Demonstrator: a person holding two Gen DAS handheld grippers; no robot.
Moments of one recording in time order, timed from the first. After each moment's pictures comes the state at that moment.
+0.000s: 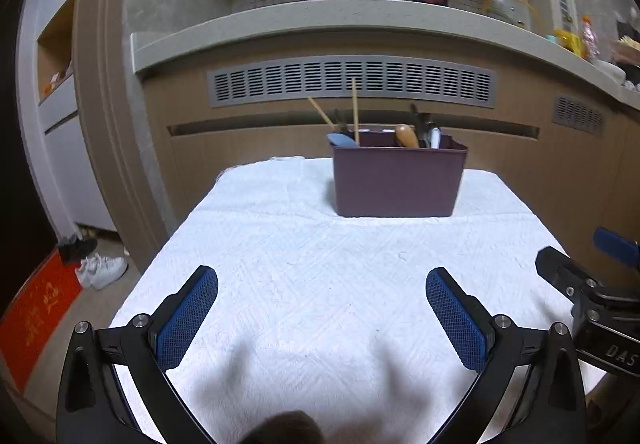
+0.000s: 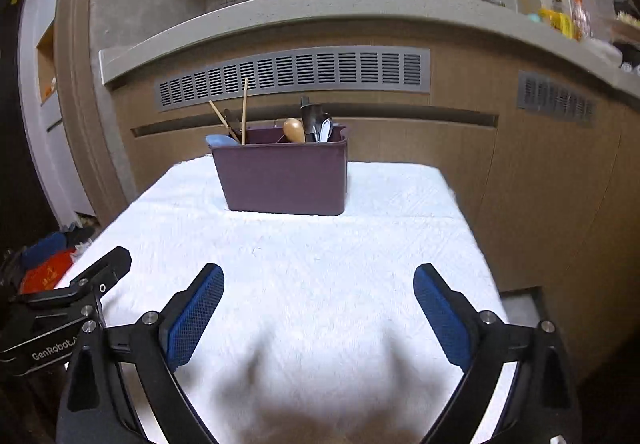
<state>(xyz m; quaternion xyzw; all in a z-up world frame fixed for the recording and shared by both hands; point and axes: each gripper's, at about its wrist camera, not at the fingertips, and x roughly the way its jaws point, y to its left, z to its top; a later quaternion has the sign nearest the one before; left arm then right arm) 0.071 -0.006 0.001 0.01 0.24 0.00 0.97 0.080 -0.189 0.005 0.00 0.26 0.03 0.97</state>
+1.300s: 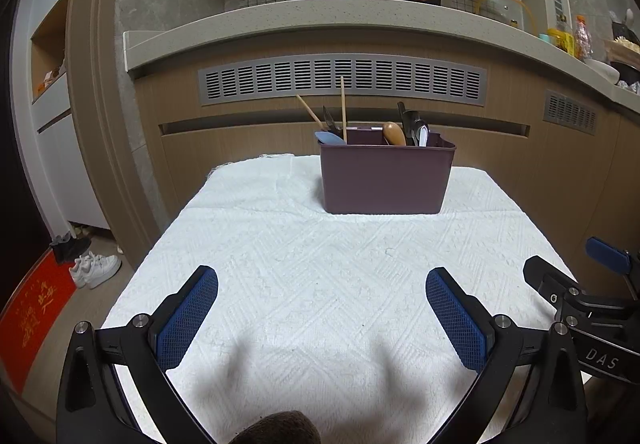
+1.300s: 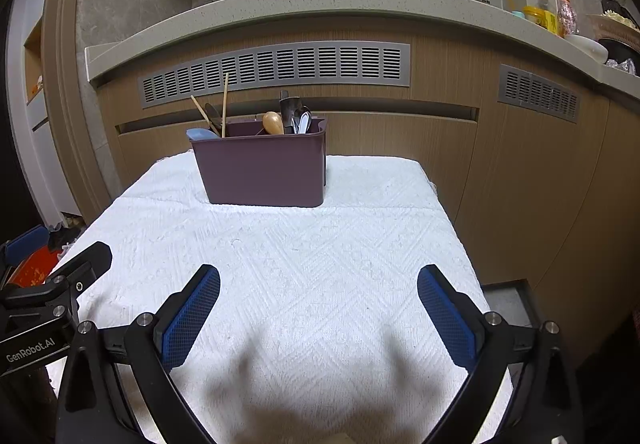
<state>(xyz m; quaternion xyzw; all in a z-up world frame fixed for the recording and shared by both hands) 0.073 -0.012 0.005 0.01 0.25 -0.01 0.97 0.082 -0.201 0.000 0.00 0.27 0.01 0.96</state>
